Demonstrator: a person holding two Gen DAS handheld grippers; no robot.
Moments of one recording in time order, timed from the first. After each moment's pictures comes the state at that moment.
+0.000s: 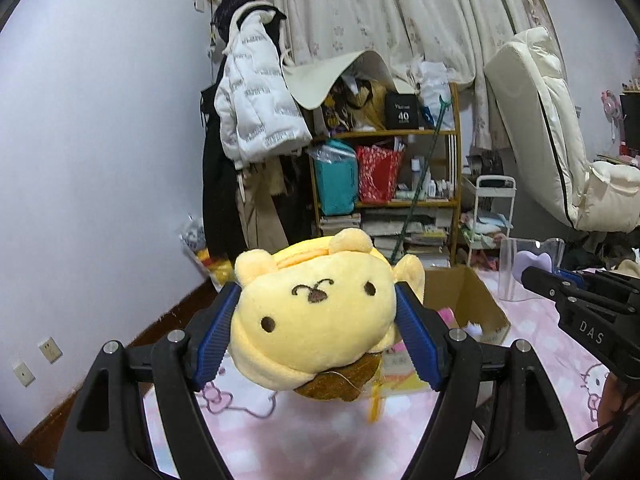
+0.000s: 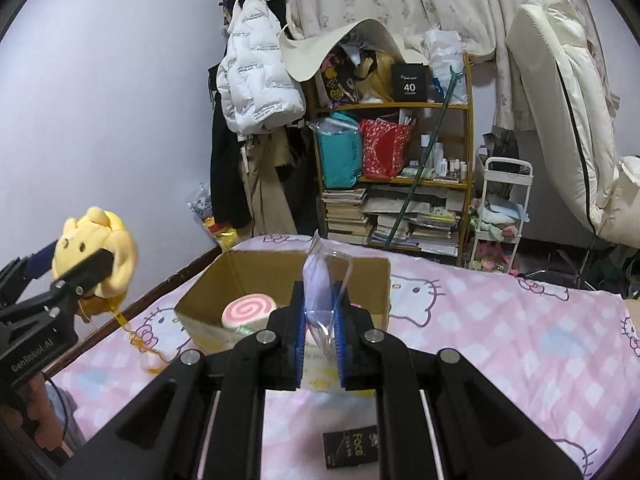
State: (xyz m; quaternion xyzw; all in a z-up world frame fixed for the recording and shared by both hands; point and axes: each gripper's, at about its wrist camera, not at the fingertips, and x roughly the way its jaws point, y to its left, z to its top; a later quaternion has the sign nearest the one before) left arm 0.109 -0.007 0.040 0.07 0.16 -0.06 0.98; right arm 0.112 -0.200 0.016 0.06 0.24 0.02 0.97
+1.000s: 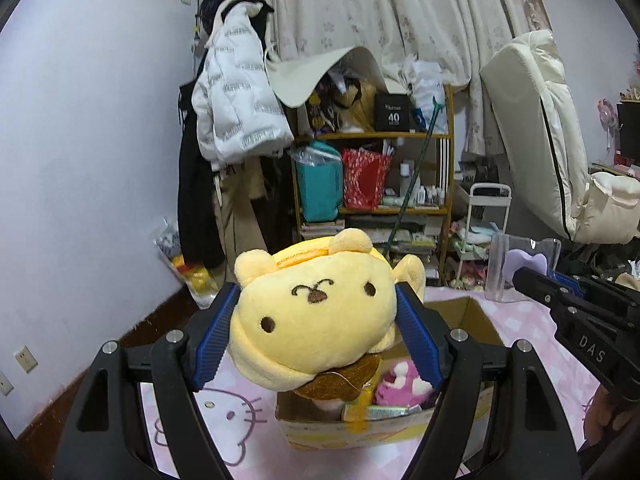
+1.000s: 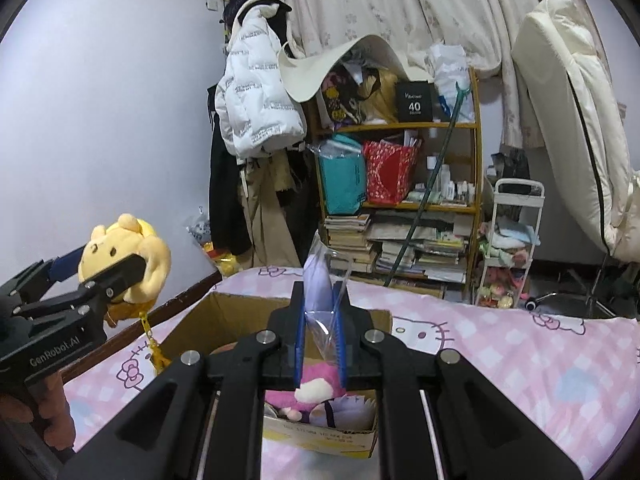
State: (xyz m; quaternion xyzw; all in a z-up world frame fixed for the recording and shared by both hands) left arm 0.186 -0.031 0.032 0.05 0.18 -0.09 0.98; right arm 0.164 -0.212 0.014 0.06 0.20 0.03 0.98
